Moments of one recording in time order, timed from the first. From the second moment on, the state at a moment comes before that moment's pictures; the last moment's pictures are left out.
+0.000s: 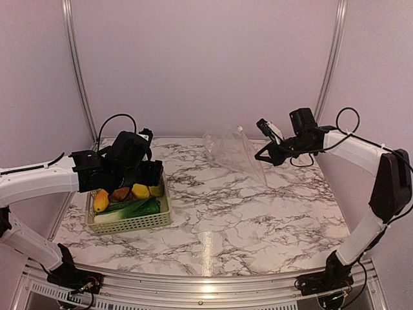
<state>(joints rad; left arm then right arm) -0.90 1.35 1.06 -0.41 -0.53 -0.41 0.29 1.60 1.29 -0.51 -0.65 -0.30</state>
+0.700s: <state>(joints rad) -0.69 1.46 1.02 -0.52 -0.33 -0.49 0.20 1.64 1.58 -0.64 -0.30 -0.32</state>
